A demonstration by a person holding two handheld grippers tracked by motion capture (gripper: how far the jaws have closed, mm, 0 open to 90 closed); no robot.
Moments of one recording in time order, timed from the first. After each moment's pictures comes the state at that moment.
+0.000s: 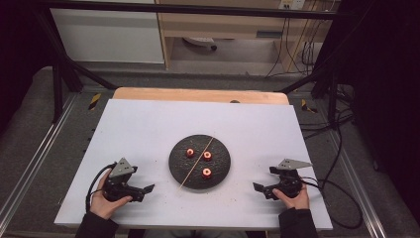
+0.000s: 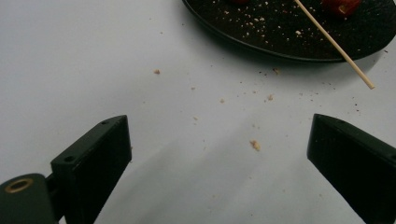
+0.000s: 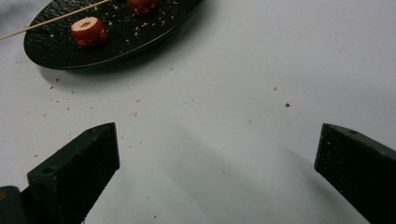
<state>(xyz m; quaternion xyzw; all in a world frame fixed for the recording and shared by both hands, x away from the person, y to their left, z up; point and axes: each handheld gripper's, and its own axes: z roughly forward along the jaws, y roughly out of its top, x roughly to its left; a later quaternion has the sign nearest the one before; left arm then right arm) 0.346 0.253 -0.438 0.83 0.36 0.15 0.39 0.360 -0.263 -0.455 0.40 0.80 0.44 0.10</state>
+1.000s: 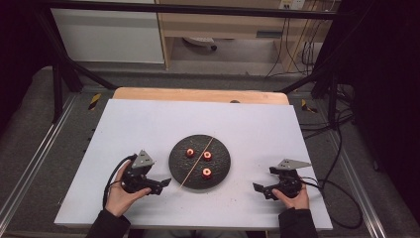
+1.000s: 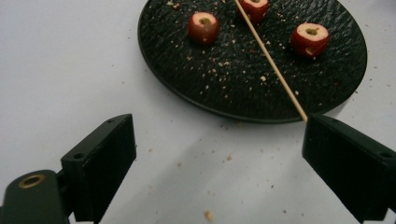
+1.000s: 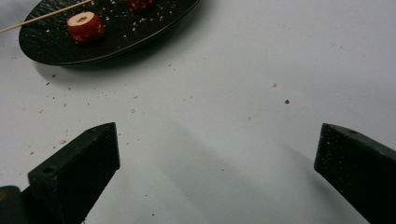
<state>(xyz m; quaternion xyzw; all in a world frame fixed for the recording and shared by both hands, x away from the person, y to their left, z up) 0.360 0.195 -0.411 0.85 0.35 0.14 0.37 0.360 -0.263 -0.456 0.40 0.80 0.43 0.10</state>
